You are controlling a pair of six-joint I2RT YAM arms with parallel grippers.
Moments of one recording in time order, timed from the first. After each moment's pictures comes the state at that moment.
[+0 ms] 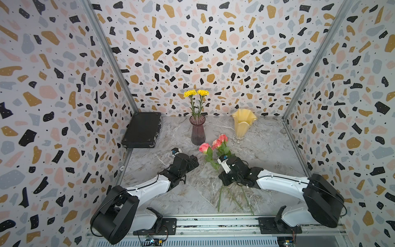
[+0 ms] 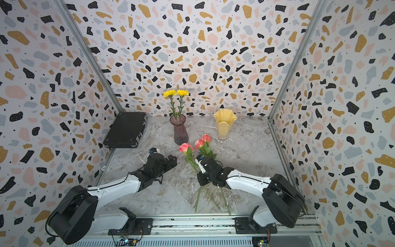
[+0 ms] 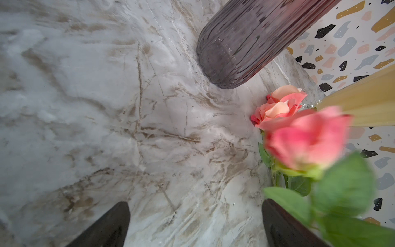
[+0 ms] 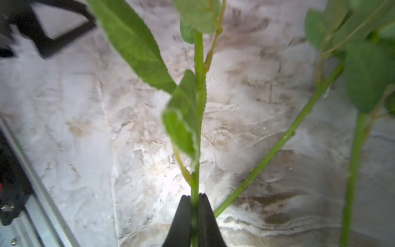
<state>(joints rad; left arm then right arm) -0.53 1.29 0.51 0.09 -0.15 -0.89 0.87 1.34 0.68 -0.10 -0.12 0.37</state>
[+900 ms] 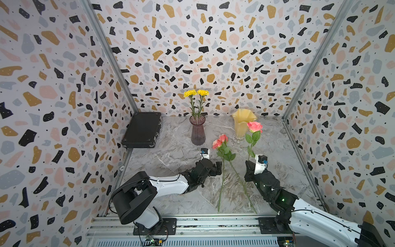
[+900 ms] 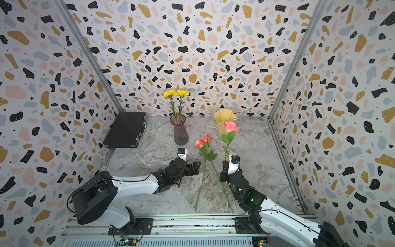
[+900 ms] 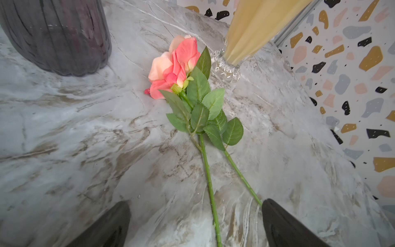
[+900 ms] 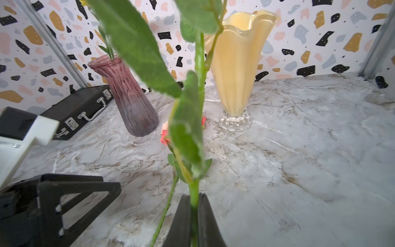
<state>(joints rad) -0.90 1.50 0.63 0.33 -0.28 -0.63 0.87 0.71 0.28 0.18 0.57 0.36</state>
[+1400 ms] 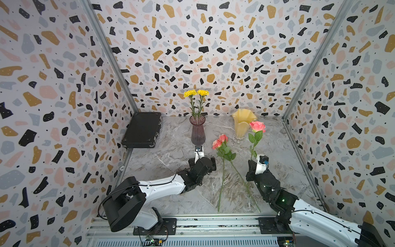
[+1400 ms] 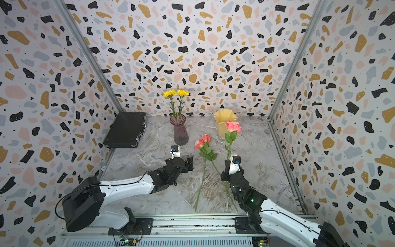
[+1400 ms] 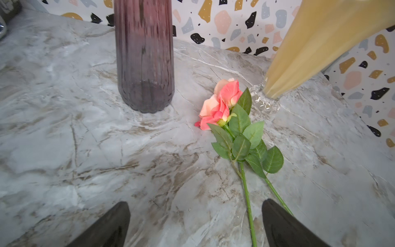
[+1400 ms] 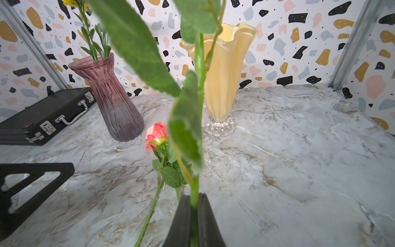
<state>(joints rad) -0.90 1.41 0.71 0.10 -0.57 -0.64 0.87 0.68 0.28 0.17 0.63 0.33</state>
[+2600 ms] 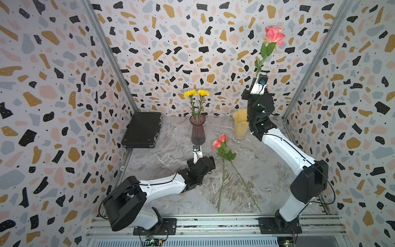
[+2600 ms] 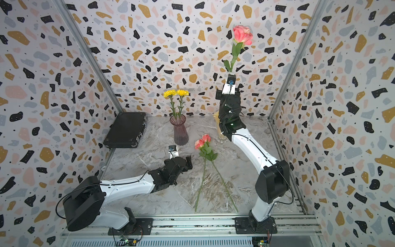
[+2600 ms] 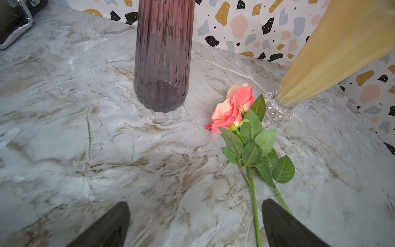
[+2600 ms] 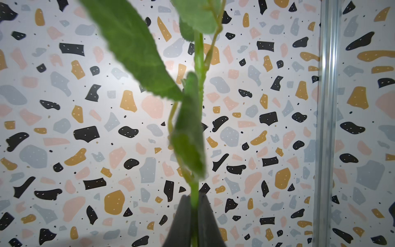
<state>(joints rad) -0.90 1.42 0.71 0.08 -0.59 -0.70 0.46 1.74 1.68 0.49 0.53 -0.13</state>
